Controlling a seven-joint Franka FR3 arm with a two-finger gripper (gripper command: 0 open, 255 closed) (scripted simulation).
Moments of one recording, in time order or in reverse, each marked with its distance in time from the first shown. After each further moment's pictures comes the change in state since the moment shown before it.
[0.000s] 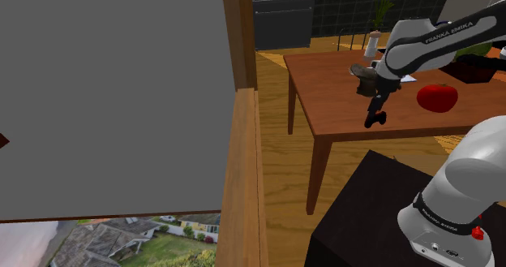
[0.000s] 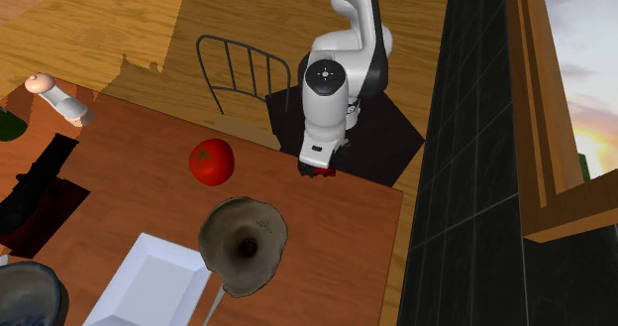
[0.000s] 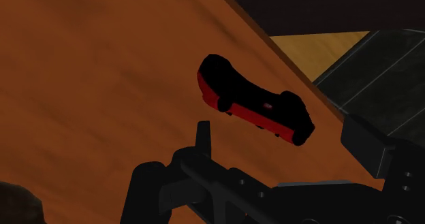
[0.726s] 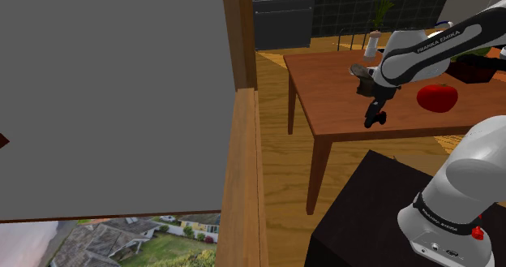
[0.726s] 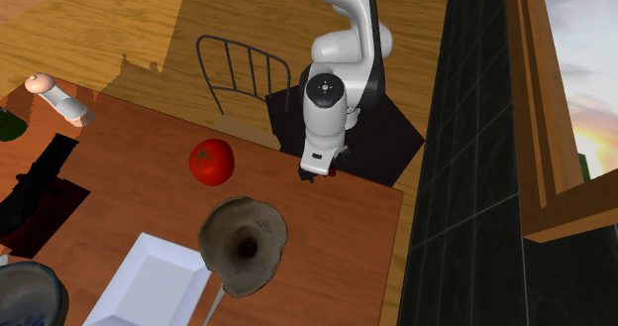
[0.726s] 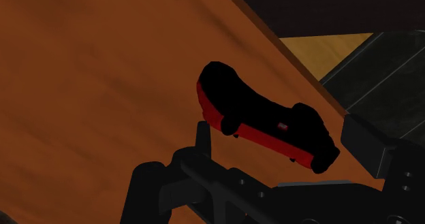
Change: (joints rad) arm 0.015 0.072 -0.030 -0.033 0.003 0.106 -0.010
